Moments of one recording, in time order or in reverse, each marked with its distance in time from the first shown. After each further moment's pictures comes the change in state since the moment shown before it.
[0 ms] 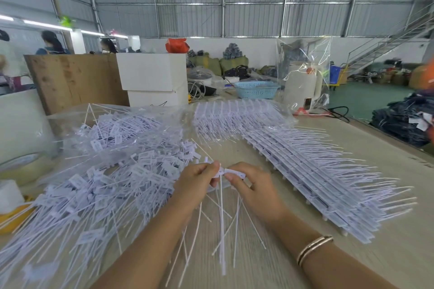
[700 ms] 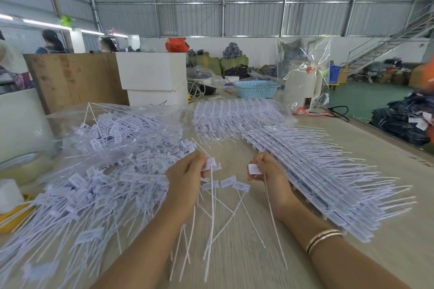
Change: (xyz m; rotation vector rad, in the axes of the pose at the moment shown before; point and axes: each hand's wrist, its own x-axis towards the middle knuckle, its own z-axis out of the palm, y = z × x) left_hand -0.001 0.003 -0.005 -0.157 0.166 0.219; right_hand 0.005 0.030 -0.019 0.554 0.179 0.576
